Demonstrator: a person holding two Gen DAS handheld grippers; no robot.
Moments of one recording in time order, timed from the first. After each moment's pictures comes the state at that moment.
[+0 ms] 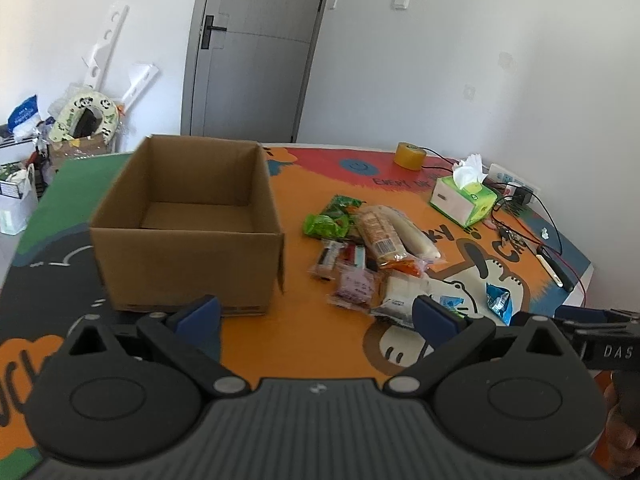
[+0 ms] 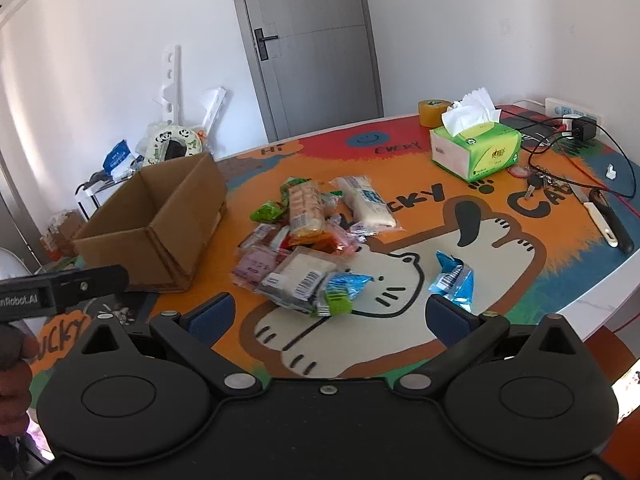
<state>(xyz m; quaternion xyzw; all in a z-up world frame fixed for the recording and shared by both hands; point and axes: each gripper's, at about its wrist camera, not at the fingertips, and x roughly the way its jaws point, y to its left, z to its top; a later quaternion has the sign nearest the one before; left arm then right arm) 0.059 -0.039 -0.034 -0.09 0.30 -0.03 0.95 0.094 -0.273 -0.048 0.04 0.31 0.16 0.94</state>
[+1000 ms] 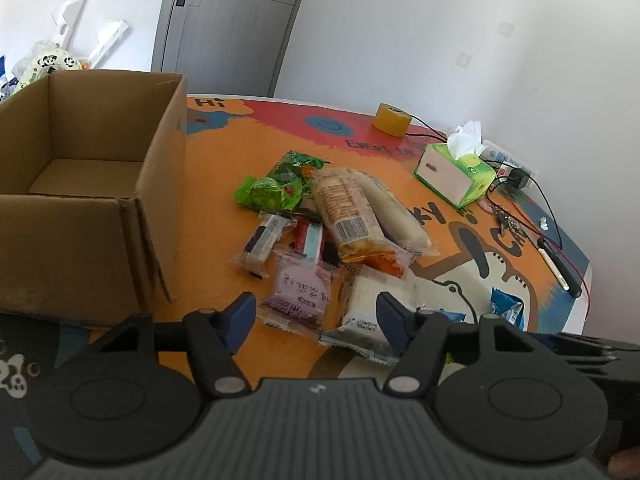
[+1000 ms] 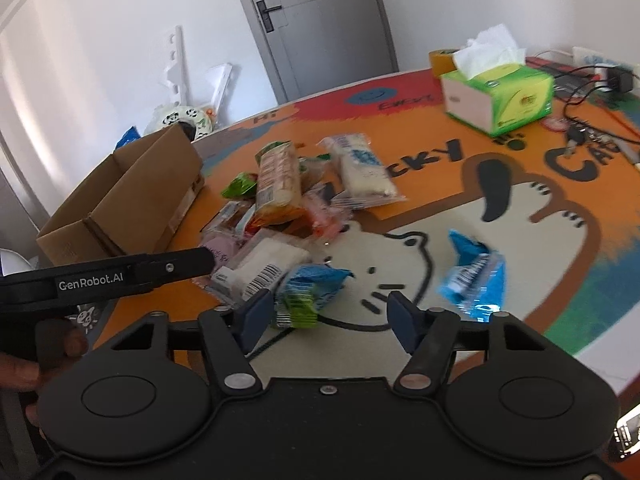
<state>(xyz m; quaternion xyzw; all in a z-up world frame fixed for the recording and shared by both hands) 0.147 -0.079 -0.092 -0.13 0.34 -0.06 0.93 0.167 -0.283 -0.104 0.08 0.36 0.21 0.91</state>
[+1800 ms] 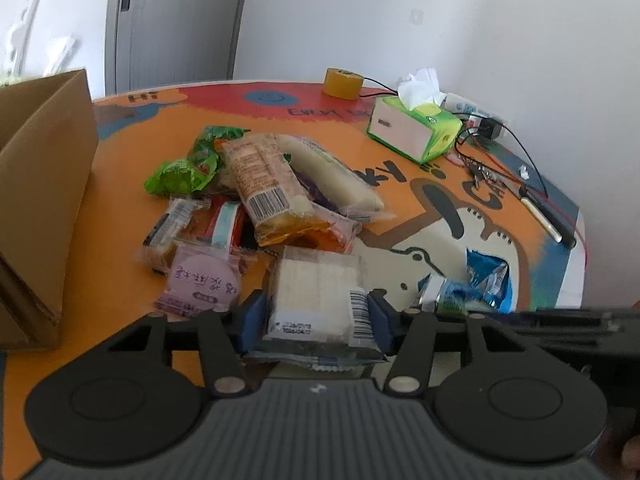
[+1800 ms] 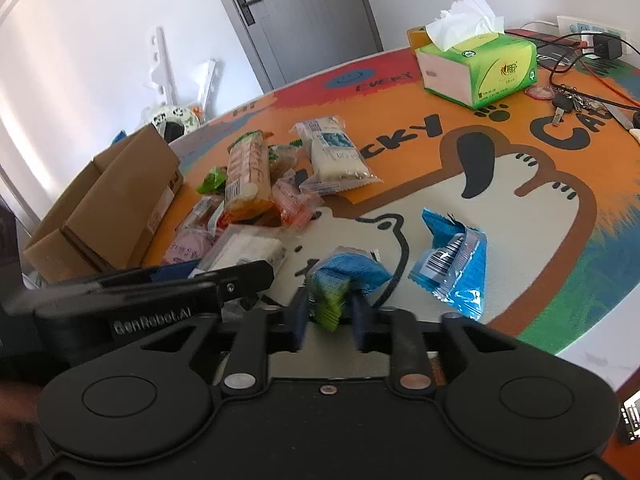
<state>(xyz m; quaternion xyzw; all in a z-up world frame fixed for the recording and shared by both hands) 0.170 -0.136 -0.115 -0.05 0.36 -0.11 0.93 0.180 -0.301 -0.118 0.11 0.38 0.20 0.90</state>
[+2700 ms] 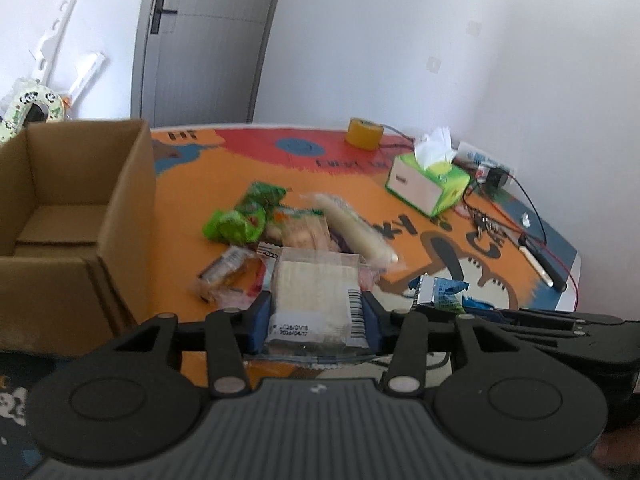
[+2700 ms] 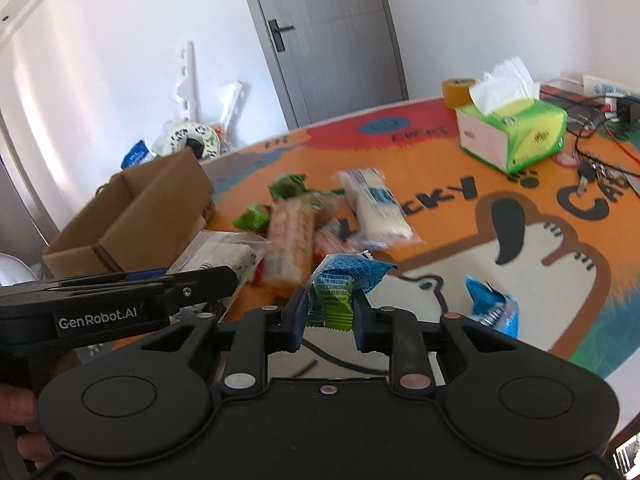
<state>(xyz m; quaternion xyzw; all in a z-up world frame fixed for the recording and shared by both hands) 0.140 -0.101 -0.066 -0.09 0.31 -0.08 0.94 0.174 -0.275 -0.085 0.07 0.32 0.22 0.92</state>
